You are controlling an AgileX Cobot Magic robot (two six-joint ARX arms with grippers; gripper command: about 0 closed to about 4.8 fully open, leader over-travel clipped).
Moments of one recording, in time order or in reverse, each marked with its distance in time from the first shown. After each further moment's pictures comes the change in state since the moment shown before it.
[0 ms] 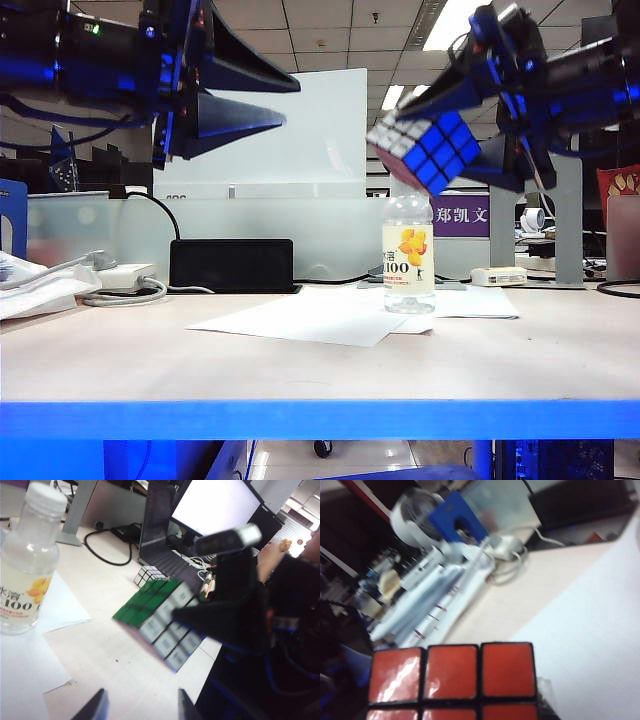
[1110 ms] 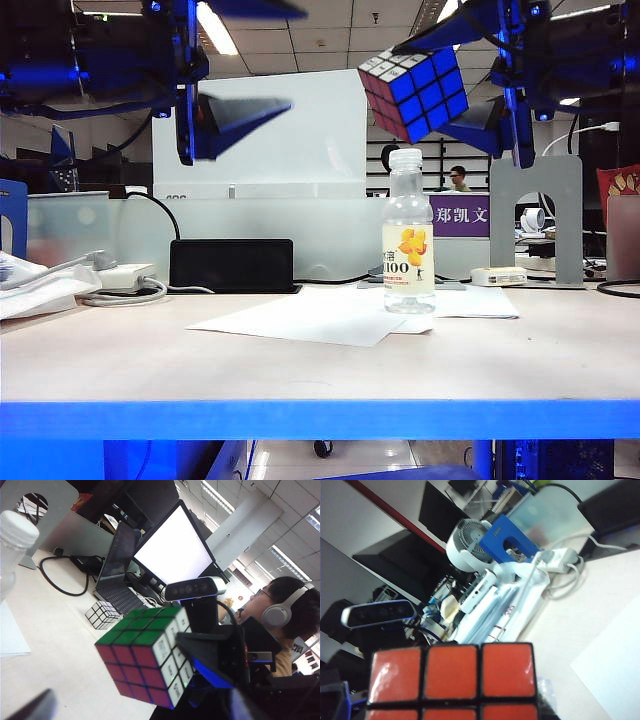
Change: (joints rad) left arm -0.002 0.107 0.003 0.375 0.011 -0.410; right arm 0.002 0.000 0.000 0.206 -0.073 0.330
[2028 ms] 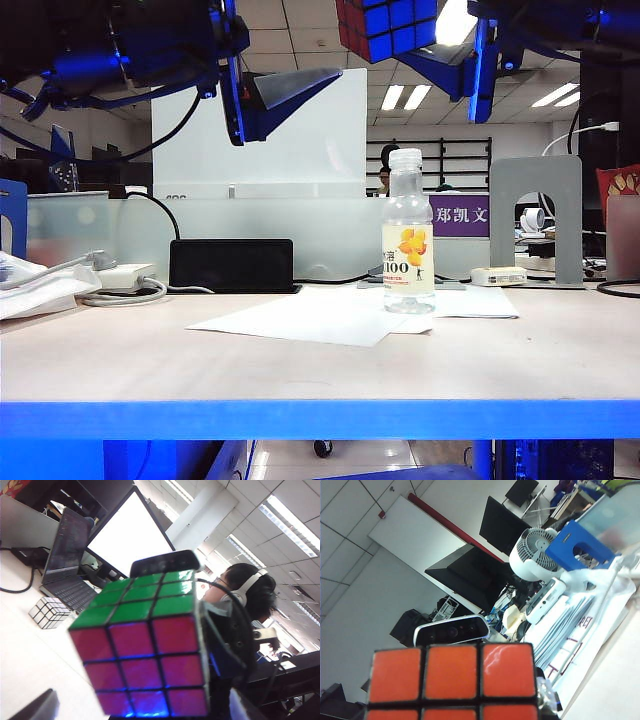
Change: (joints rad) left arm -0.095 0.061 0.046 0.139 0.037 -0.068; right arm 0.090 0.002 0.000 0.253 0.015 0.270
